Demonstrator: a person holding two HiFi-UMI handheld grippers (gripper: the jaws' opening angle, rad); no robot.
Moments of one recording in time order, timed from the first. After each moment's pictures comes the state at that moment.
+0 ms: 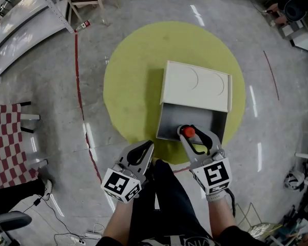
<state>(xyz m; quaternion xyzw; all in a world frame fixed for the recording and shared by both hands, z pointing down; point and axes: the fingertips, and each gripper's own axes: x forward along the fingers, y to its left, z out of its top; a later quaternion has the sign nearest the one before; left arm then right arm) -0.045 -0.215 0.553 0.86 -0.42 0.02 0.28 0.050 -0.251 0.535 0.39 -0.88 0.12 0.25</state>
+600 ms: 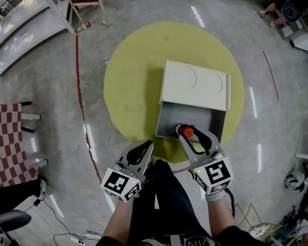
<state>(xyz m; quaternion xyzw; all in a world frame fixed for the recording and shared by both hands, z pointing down) -0.044 -0.209 0.550 0.86 -0.43 0.02 0.28 0.051 -0.242 0.531 0.39 -0.88 0.15 0.23</state>
